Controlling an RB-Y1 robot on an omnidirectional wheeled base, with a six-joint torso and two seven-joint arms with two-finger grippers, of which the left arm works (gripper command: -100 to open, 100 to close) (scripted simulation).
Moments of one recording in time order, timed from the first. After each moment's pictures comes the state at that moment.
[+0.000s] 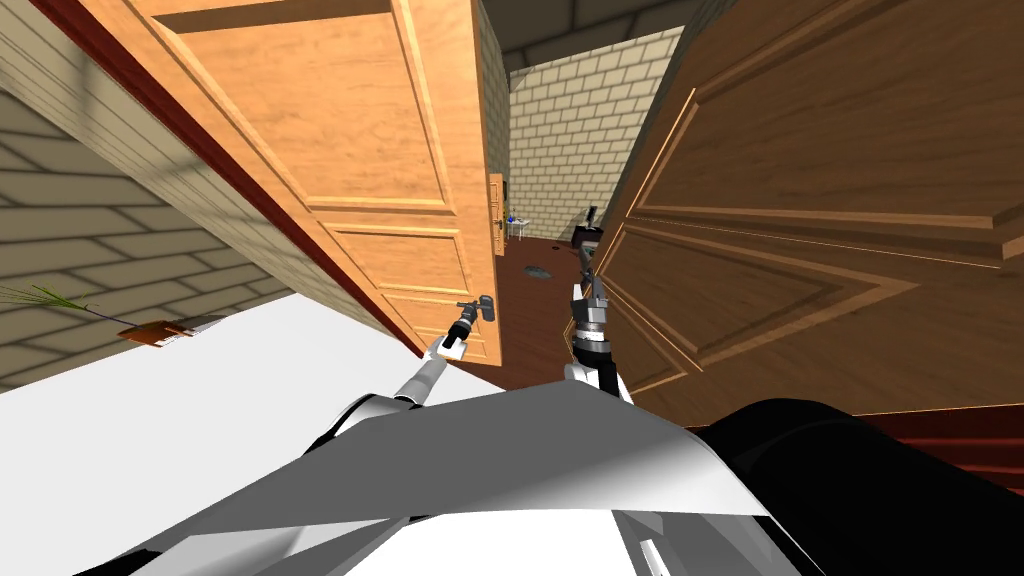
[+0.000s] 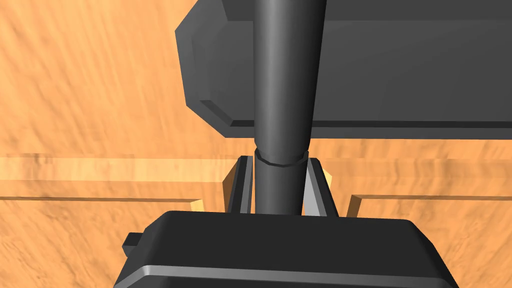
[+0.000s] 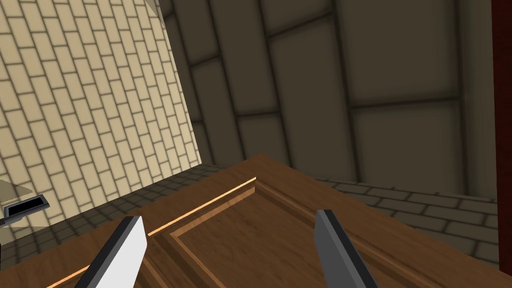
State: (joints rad) arm -0.45 0.09 -0.19 -0.75 -0.07 -0.44 0.24
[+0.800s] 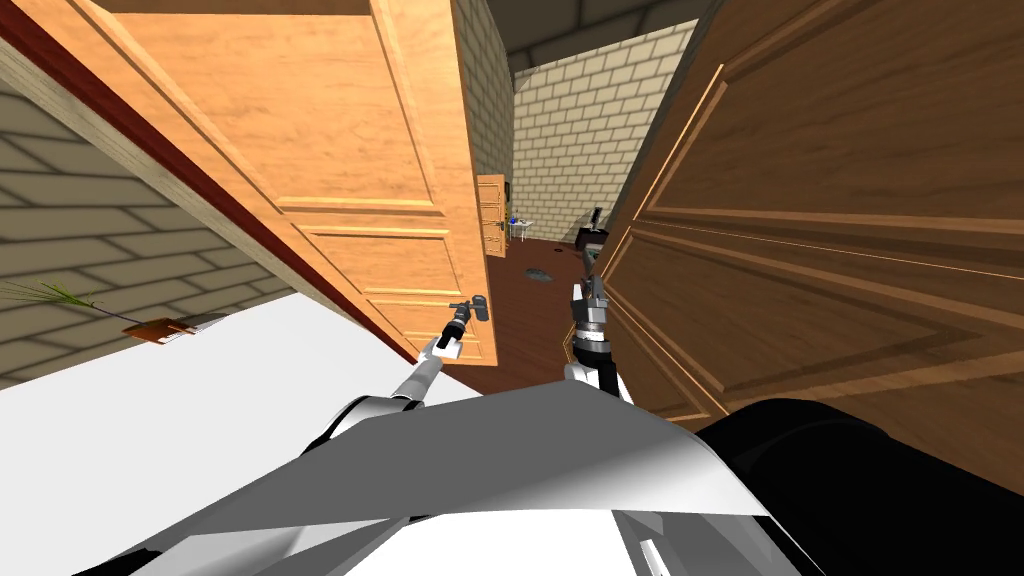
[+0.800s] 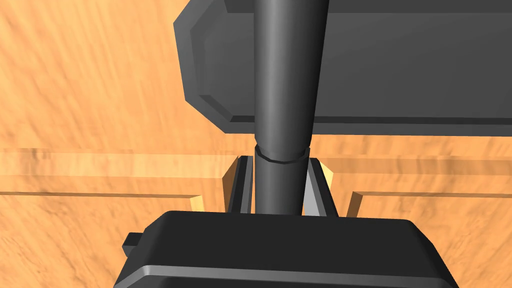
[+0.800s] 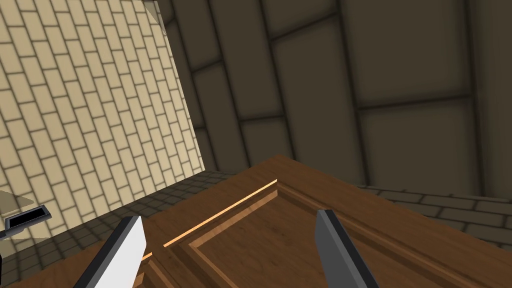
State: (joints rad) arm -0.45 0.10 -0.10 -0.71 -0.05 -0.45 0.20
